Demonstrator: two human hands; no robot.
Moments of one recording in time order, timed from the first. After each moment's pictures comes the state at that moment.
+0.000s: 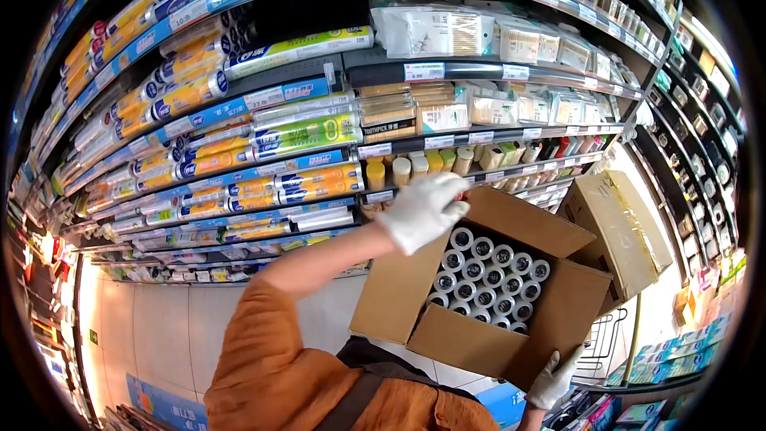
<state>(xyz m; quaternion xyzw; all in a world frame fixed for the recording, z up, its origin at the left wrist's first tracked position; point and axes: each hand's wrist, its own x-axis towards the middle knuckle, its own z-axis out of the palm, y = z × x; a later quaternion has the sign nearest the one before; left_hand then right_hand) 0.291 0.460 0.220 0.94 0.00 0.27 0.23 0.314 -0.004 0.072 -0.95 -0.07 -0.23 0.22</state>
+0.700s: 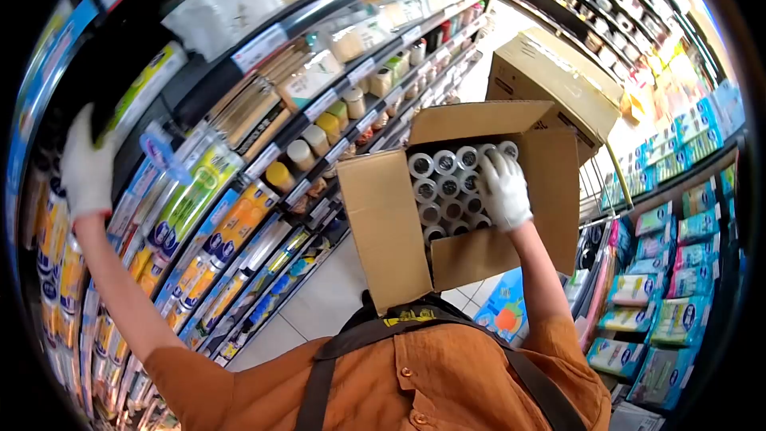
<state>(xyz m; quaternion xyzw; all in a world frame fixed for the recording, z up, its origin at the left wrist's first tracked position) 0.232 0.801 0.358 0.90 0.21 0.34 -0.17 0.416 0.191 0.105 -0.91 -0.31 -0.24 0.09</state>
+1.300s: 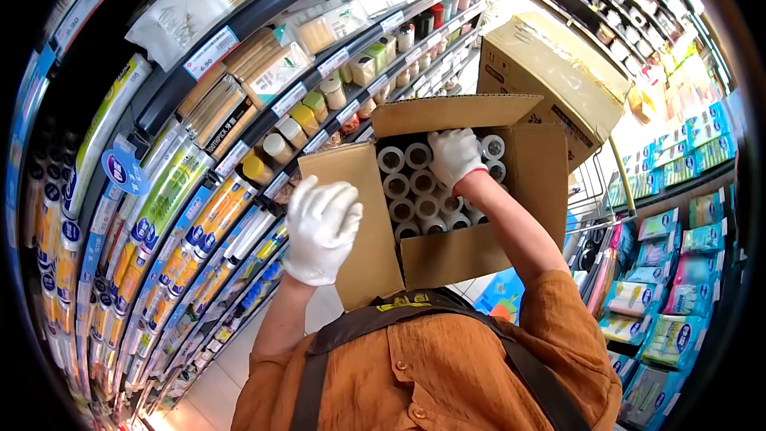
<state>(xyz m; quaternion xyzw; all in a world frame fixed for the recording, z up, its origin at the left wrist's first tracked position) 0.291 0.452 0.172 0.91 -0.11 0.36 0.19 0.486 0.244 0.099 -0.95 -0.29 -0.10 -0.11</state>
